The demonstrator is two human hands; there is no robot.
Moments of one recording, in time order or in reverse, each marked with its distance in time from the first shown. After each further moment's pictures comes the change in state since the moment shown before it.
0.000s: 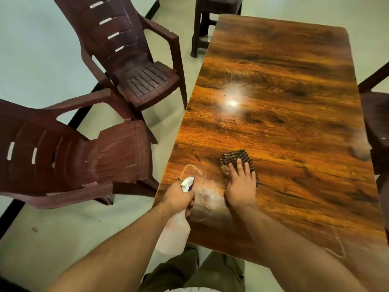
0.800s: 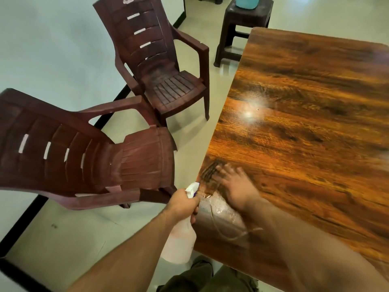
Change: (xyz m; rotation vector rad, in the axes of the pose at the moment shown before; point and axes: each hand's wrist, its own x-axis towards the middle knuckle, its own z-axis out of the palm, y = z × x) left_hand 0.017 -0.029 -0.081 -0.106 0.022 0.012; right_hand 0.066 -0.096 0.014 -0.055 -0.198 -0.433
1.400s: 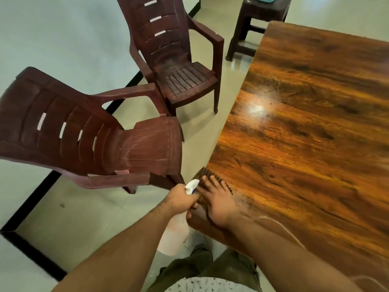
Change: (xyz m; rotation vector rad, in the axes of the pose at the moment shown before) left_hand -0.019 -0.043 -0.022 0.038 -0.042 0.021; right_hand -0.051 -0.095 0.037 -0.009 -0.117 -0.123
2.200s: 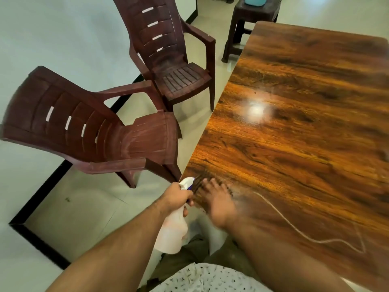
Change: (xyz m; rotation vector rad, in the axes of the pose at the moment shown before) left_hand -0.066 -0.023 0.062 -0.155 0.023 -0.062; right_hand -0.098 0.003 0.031 0.031 0.024 0.113
